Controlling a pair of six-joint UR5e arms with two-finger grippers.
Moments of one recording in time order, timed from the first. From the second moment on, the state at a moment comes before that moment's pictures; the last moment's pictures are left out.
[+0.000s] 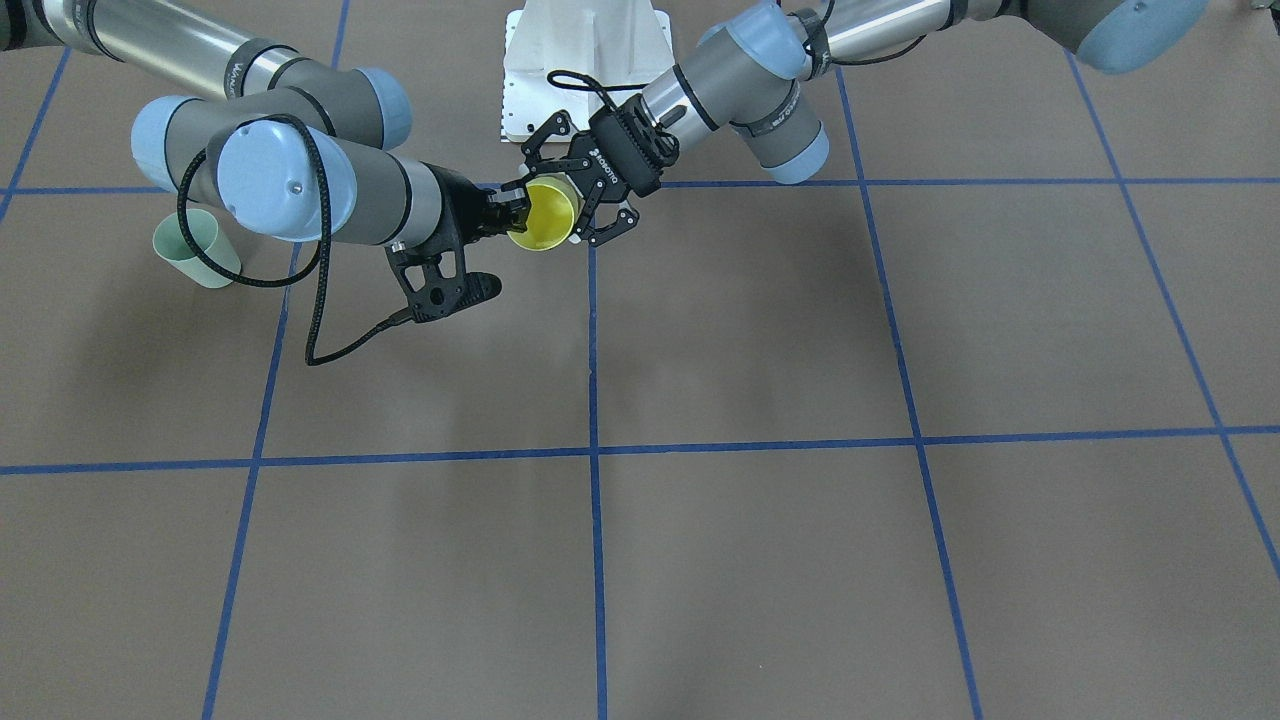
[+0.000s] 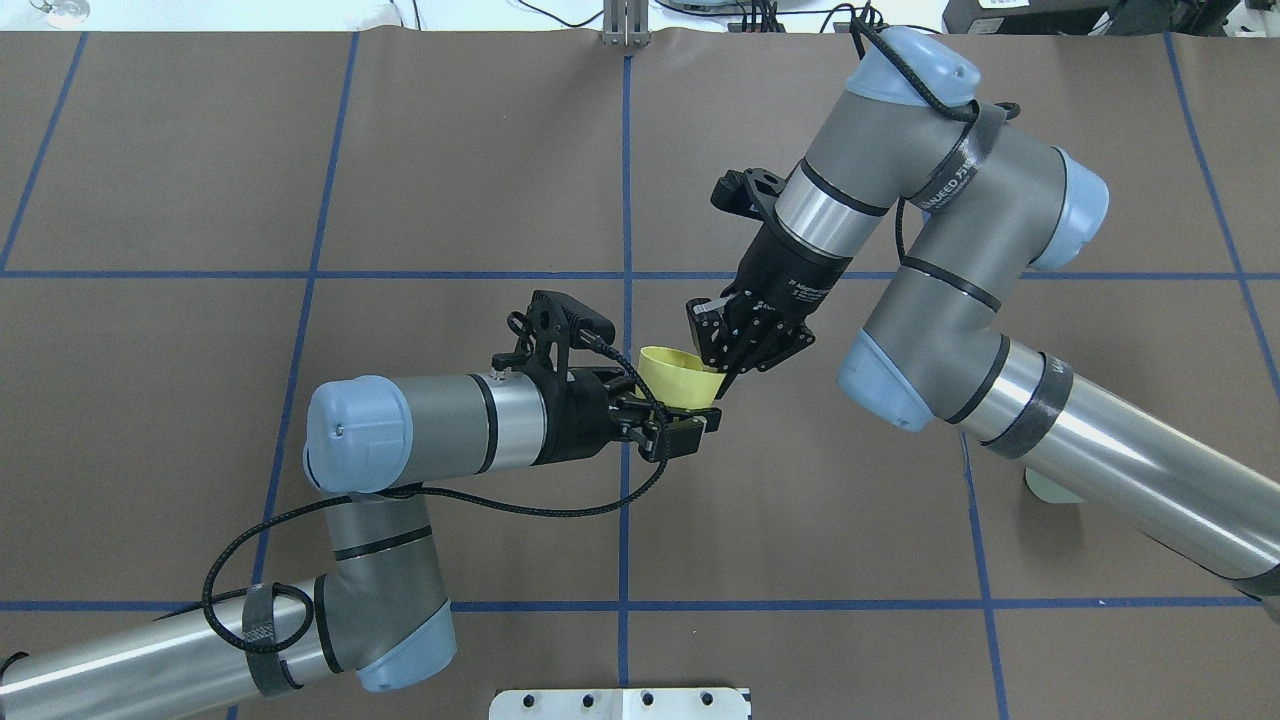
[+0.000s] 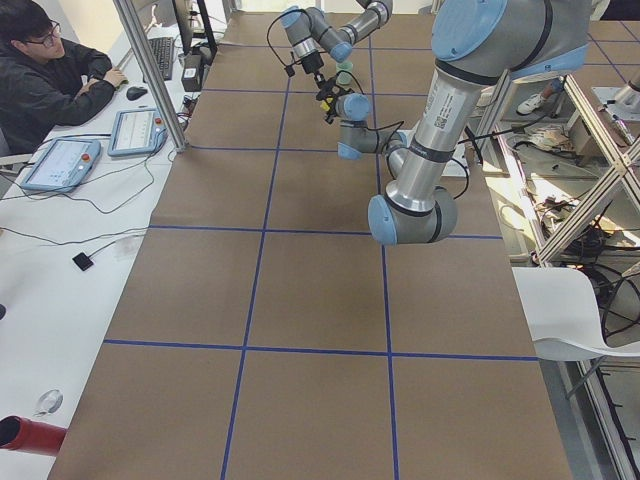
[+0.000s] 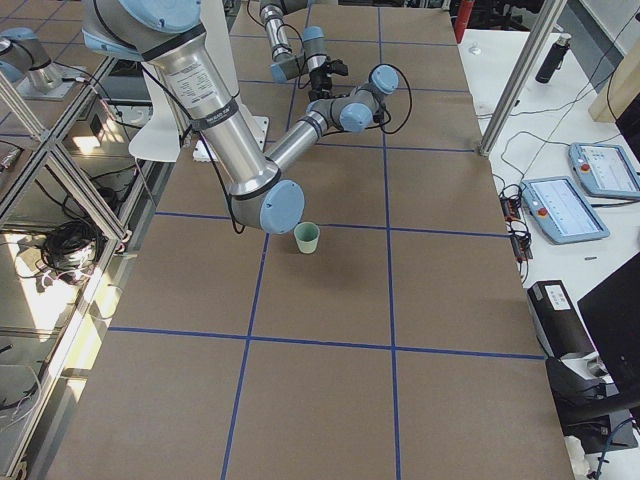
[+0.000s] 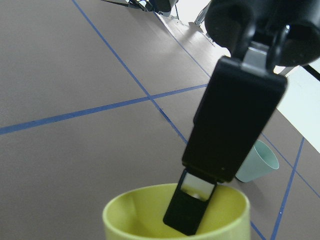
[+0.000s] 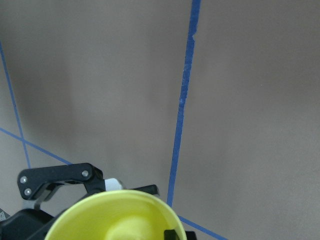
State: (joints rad) left arm -0.38 -2.18 -1.55 -2.74 -1.67 -0.96; right arm 0.75 -0.96 1.63 -1.41 2.69 0.96
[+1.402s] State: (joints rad) left arm -0.55 -2.09 -1.79 -2.29 -1.72 -1.03; right arm 0.88 -1.19 1.90 -1.41 1.87 0.86
